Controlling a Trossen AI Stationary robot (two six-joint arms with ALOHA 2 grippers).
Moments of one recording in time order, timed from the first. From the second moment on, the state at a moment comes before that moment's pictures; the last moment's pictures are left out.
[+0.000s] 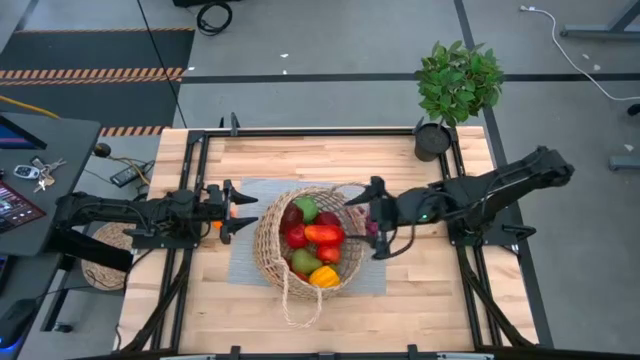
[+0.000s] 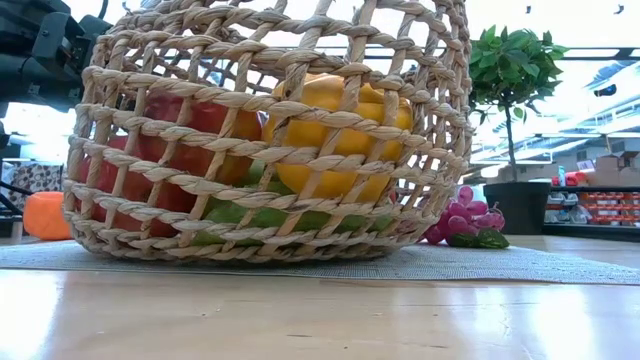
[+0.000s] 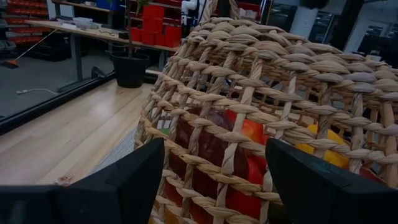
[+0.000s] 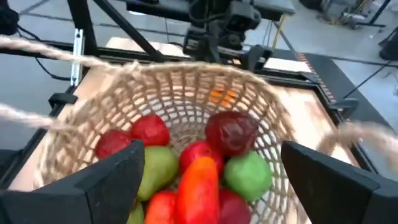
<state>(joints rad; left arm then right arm) 0.00 0.32 0.01 0.28 -0.11 -0.17 0.31 1.26 1.13 -0.32 0.32 0.01</state>
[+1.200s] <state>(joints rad) 0.00 0.32 0.01 0.39 -0.11 -0.52 0.33 0.15 0.07 0.27 0.10 0.07</state>
